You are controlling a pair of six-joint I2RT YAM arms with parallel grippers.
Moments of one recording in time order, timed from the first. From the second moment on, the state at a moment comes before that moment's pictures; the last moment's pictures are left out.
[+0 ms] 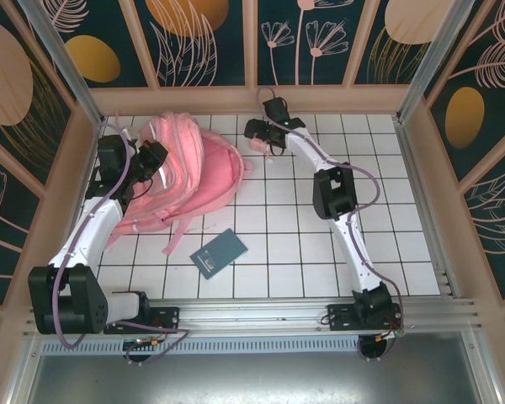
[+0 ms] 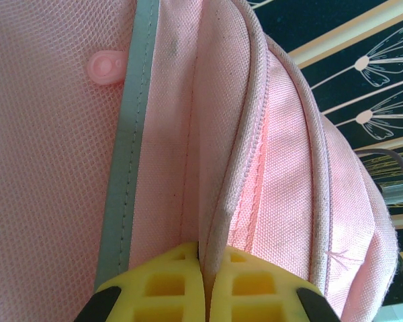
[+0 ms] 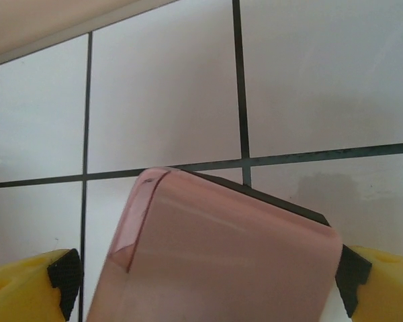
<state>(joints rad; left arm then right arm) 0.00 1.29 0.94 -0.09 0.38 -0.85 0.44 2.69 2.48 -0.62 -0.04 0.55</state>
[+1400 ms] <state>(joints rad) 0.00 1.29 0.94 -0.08 0.44 -0.87 0.42 1.79 1.12 -0.48 0.02 0.47</state>
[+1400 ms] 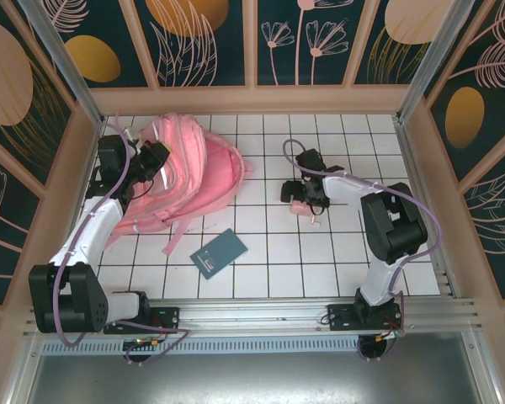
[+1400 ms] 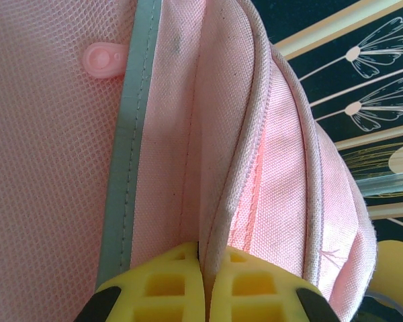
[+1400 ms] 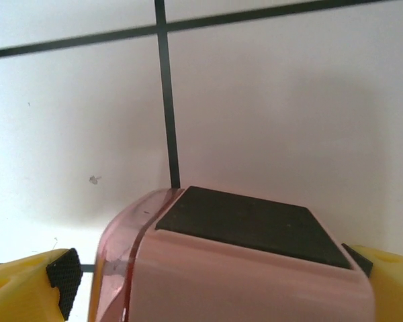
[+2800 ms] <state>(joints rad) -0.01 1.29 0.95 -0.11 0.45 -0.86 0.46 1.86 1.28 -0.69 0.15 0.60</state>
